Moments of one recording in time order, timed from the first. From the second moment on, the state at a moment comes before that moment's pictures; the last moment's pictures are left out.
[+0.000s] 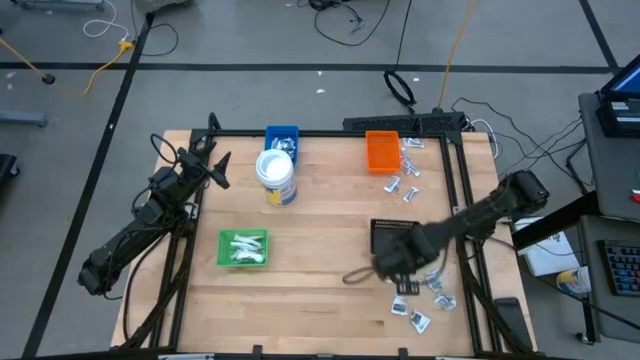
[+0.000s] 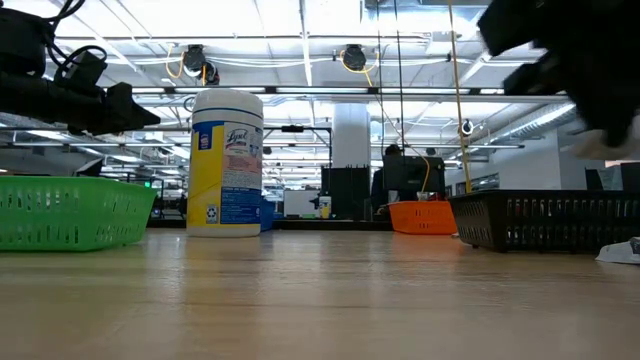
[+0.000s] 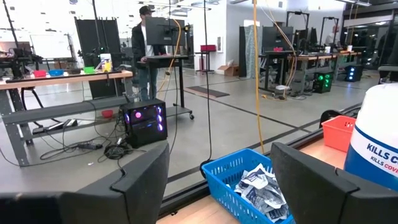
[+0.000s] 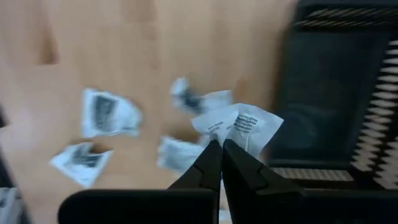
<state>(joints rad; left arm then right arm) 0.83 0.01 0.02 0.06 -0.11 0.04 0.44 1.58 1.18 -1.14 -0.05 0.48</state>
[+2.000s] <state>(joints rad) 0.83 0.01 0.02 0.06 -0.11 0.04 0.26 1.54 1.17 -1.15 0.02 1.20</state>
